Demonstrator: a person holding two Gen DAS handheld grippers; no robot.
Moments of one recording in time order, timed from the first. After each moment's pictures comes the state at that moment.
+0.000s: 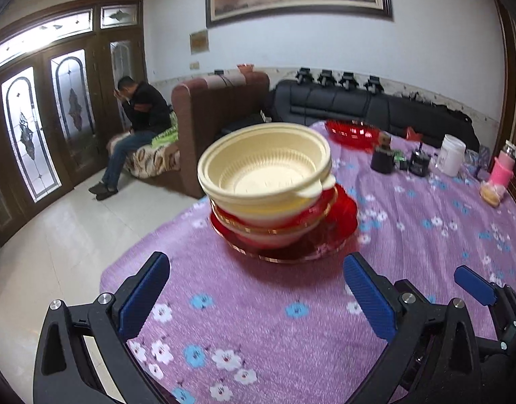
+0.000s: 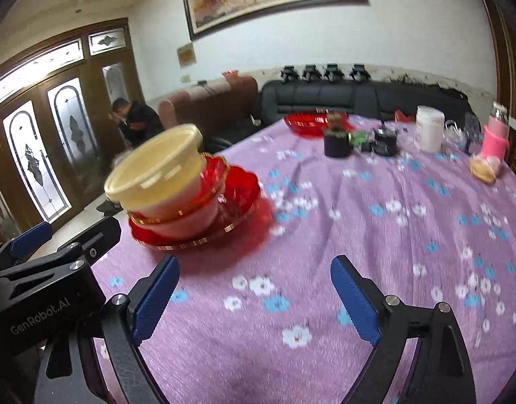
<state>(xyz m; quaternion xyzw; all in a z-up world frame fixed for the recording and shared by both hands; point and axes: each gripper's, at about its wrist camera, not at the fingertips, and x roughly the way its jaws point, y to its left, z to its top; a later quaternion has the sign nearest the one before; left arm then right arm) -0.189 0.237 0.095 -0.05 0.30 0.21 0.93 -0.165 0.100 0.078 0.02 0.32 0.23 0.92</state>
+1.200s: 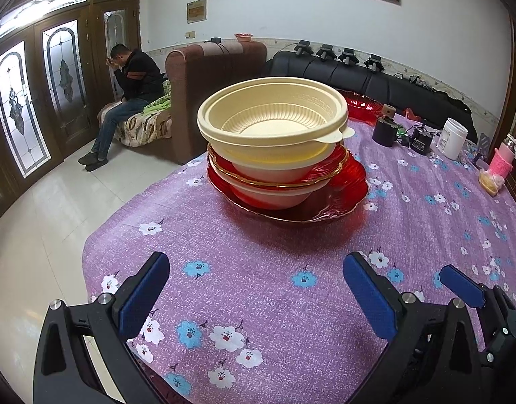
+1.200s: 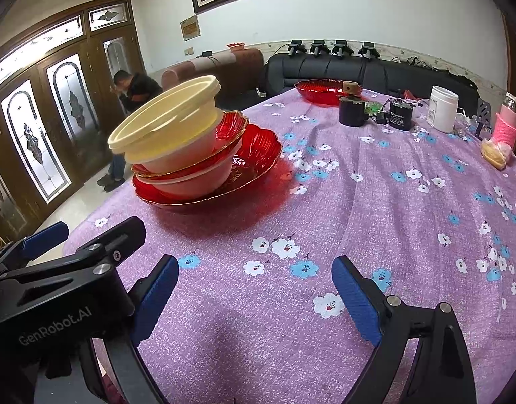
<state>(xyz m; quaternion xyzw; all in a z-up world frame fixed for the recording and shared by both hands) -0.189 0.260 0.068 -0.09 0.35 0.18 0.91 -0.177 0.130 0.062 -0.01 0.36 0.24 0.90</state>
